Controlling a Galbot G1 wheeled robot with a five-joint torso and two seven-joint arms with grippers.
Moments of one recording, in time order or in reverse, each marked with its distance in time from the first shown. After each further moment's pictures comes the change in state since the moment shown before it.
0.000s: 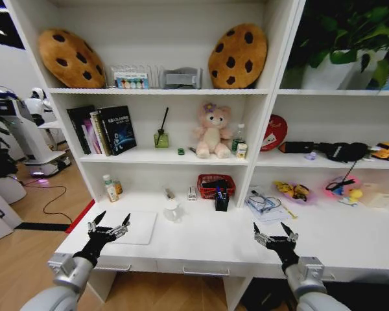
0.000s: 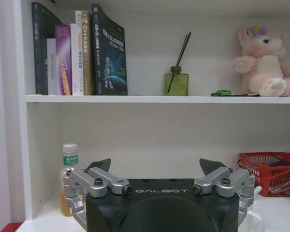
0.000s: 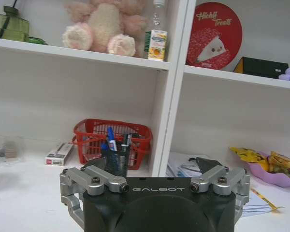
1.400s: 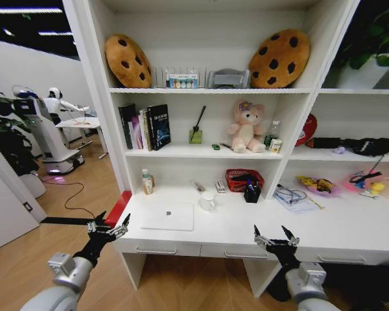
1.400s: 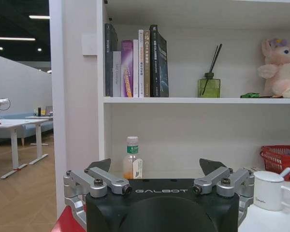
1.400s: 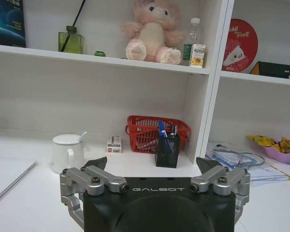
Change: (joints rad) left arm 0.000 0.000 0.000 0.000 0.000 0.000 0.000; right arm -0.046 0.036 -0.009 0.015 -0.006 0.039 0.021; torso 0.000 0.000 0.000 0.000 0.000
